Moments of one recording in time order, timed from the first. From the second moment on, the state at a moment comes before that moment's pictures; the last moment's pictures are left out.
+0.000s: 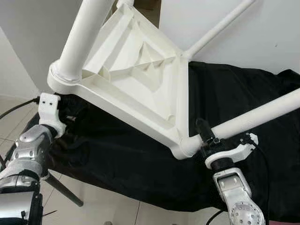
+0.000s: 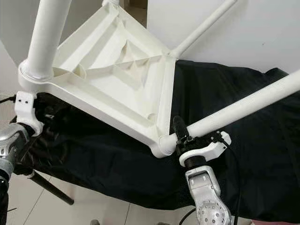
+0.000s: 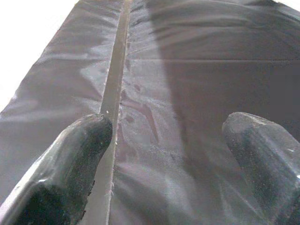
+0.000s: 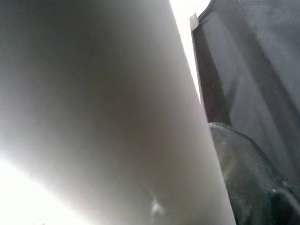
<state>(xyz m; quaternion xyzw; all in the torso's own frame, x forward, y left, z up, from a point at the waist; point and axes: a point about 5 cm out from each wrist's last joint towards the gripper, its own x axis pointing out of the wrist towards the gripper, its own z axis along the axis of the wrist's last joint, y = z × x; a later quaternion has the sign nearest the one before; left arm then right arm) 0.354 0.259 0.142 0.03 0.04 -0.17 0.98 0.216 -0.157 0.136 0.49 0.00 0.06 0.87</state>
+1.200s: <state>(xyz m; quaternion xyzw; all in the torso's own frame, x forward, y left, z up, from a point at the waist) 0.402 0.053 0.391 -0.04 -0.19 -0.31 0.93 0.102 -0.188 0.102 0.65 -0.05 0.05 0.76</state>
